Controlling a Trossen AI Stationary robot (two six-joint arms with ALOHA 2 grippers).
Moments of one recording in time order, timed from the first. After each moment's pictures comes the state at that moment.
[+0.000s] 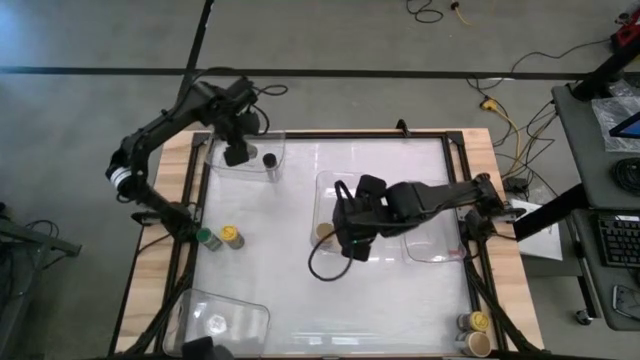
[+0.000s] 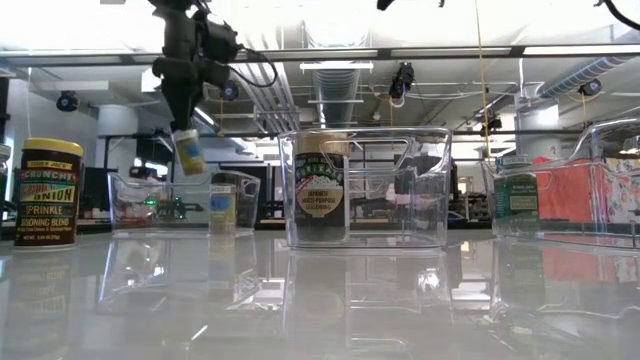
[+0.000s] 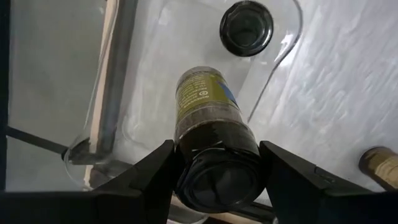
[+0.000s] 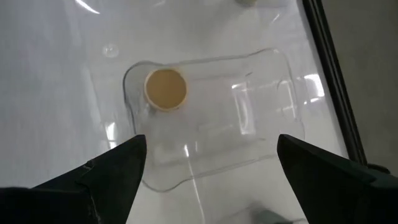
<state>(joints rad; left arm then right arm) 0.80 1.54 1.53 -1.39 -0.06 0.54 0.28 1.96 2.27 -1.57 0.41 0.44</state>
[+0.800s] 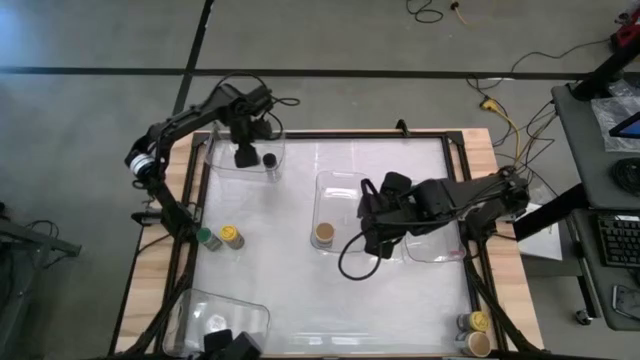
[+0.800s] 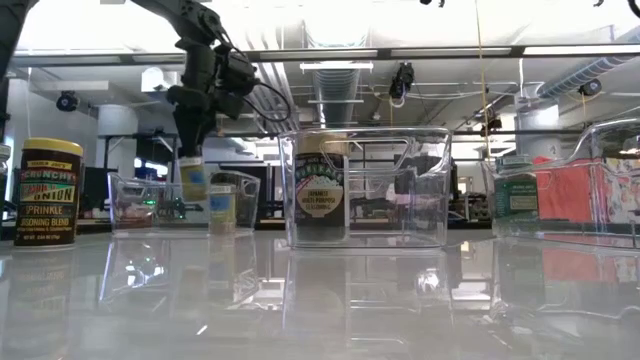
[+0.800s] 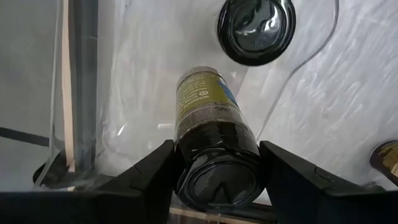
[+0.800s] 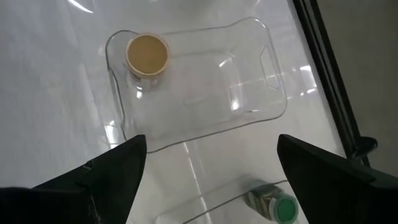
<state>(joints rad) 0.79 1.71 1.53 -1.37 -0.07 0.57 0.32 1.76 2.05 -1.57 0.43 0.52</state>
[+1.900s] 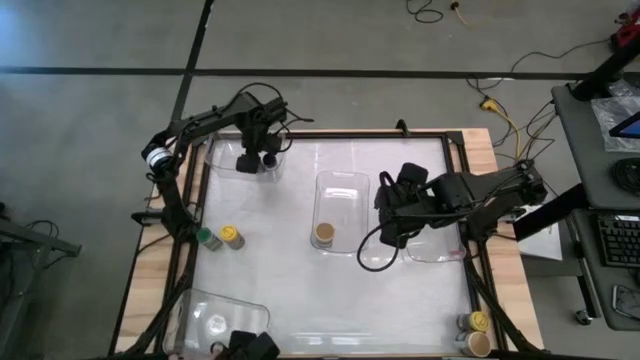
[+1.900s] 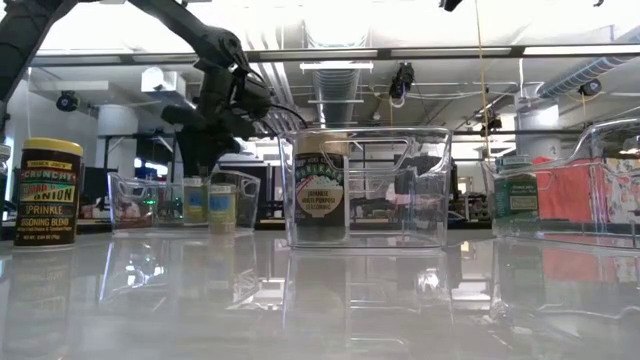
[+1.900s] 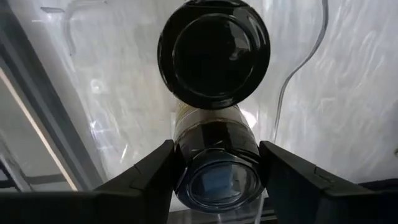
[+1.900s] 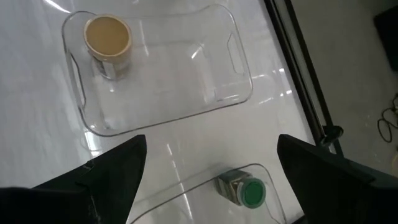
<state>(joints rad) 0.74 1.84 1.53 -1.35 -0.09 0.87 0.31 1.61 1.87 -1.57 0.50 0.52</state>
